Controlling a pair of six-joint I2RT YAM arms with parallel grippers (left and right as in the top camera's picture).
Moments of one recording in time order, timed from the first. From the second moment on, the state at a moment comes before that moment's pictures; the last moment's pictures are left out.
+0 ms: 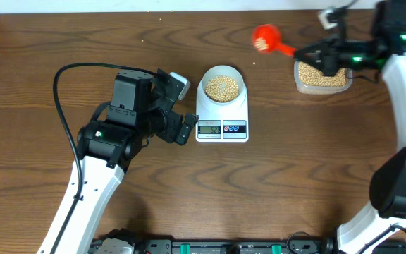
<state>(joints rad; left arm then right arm) -0.29 1.22 1.14 -0.78 0.28 0.17 -0.14 1.87 1.72 -0.98 -1.08 -0.43</state>
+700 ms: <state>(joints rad) -0.29 1.22 1.14 -0.78 0.28 0.17 -0.46 1.87 1.72 -1.18 -0.85 -0.40</state>
